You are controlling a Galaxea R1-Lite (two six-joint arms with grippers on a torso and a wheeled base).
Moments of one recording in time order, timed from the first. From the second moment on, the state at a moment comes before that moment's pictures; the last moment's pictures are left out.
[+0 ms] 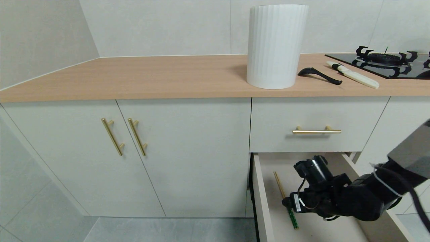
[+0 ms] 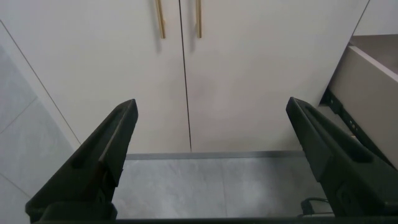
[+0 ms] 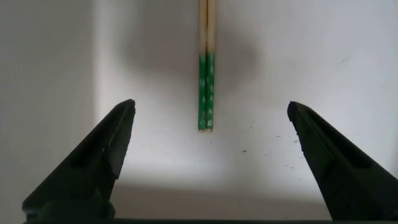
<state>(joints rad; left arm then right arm) -0.01 0.00 0.00 0.00 -0.02 0.01 0.50 2.03 -0.76 -0.33 -0.23 0.37</state>
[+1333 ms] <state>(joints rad) -0.01 0.00 0.00 0.00 -0.02 0.01 0.30 1.43 -0.71 -0.34 -0.25 0.13</state>
